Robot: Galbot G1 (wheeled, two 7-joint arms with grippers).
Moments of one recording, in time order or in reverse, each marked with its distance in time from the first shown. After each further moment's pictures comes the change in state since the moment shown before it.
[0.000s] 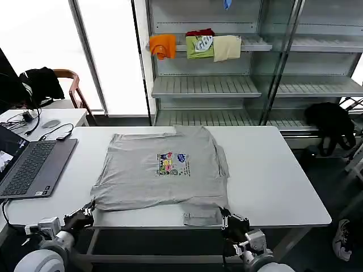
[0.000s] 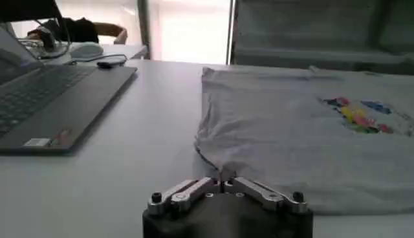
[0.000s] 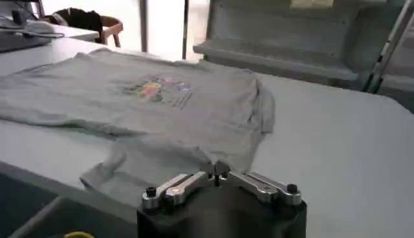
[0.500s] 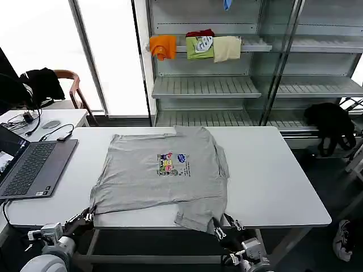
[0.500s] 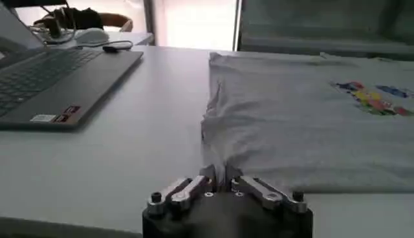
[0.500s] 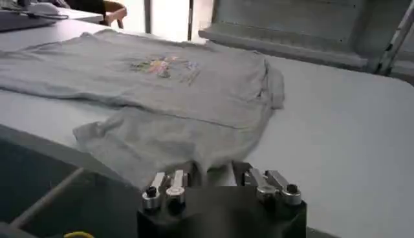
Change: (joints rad) left arm 0.028 -0.029 0.021 0.063 0.045 0.013 0.028; right arm -0.059 0.029 -0.052 -0.065 -0.049 0.002 -0.007
